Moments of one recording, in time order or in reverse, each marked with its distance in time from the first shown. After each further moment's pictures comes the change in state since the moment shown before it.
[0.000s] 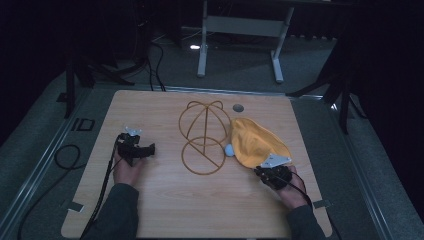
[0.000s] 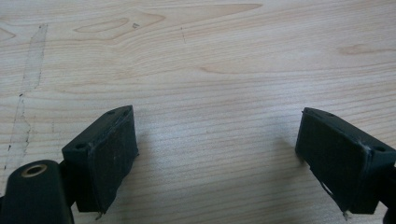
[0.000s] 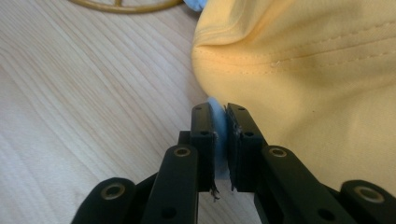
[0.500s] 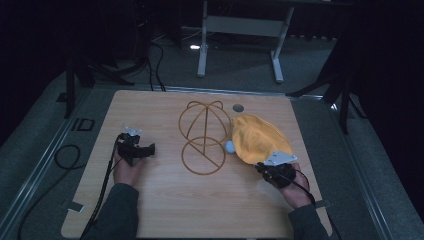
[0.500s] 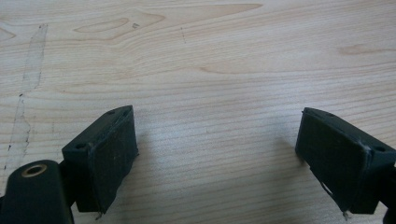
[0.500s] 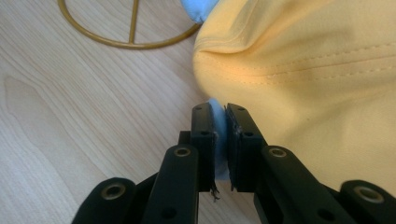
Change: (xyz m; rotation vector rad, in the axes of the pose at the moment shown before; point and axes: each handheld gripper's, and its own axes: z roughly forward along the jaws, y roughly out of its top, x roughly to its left) left arm 0.000 0.000 0.000 0.000 0.000 0.000; right arm 0.002 0.016 -0.025 -0.050 -0.008 -0.004
